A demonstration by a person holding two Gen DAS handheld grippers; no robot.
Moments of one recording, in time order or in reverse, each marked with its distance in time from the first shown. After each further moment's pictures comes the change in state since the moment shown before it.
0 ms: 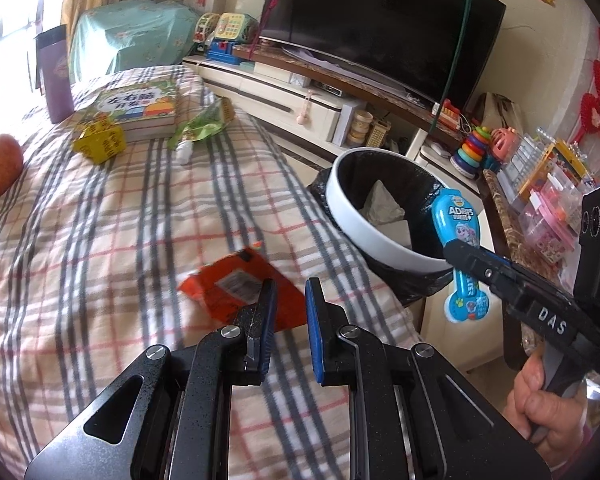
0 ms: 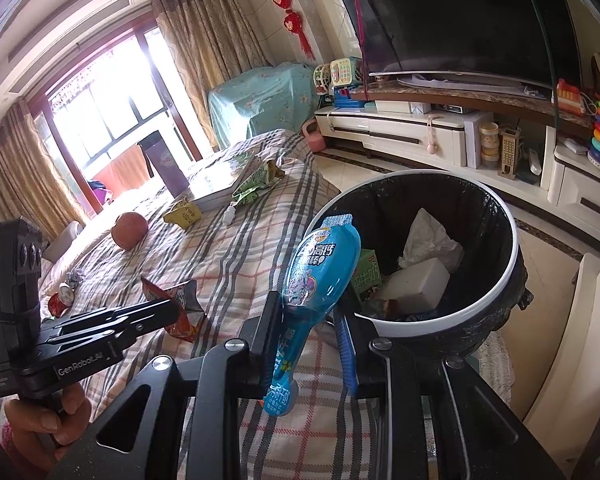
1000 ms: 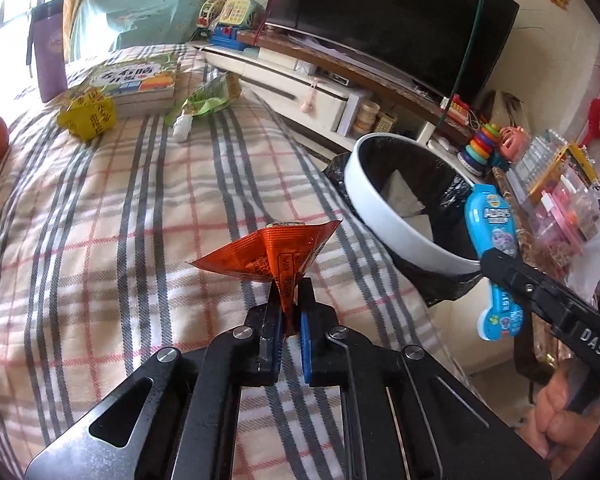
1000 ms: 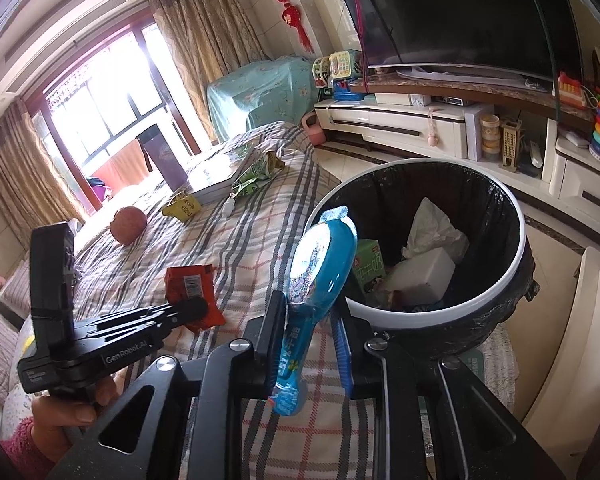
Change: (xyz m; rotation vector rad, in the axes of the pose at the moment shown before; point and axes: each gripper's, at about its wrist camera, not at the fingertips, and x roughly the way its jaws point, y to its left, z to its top) left arm 0.038 0.009 -0.001 -0.016 0.040 -0.017; right arm 0.005 0.002 -0.004 -0.001 0.023 -0.002
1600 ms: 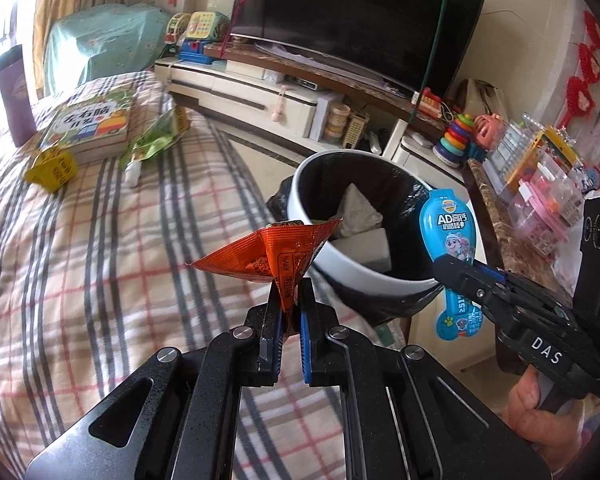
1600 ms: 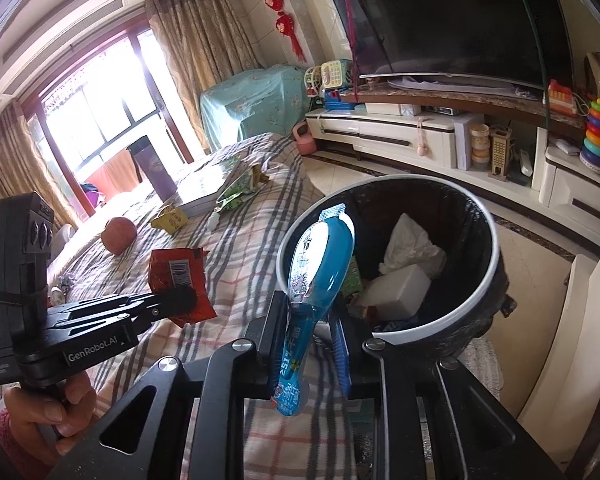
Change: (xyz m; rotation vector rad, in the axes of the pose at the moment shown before) left arm -0.007 -0.045 0.026 0.095 -0.010 -0.043; right arm -0.008 -0.021 0.011 0.005 -0.031 -0.037
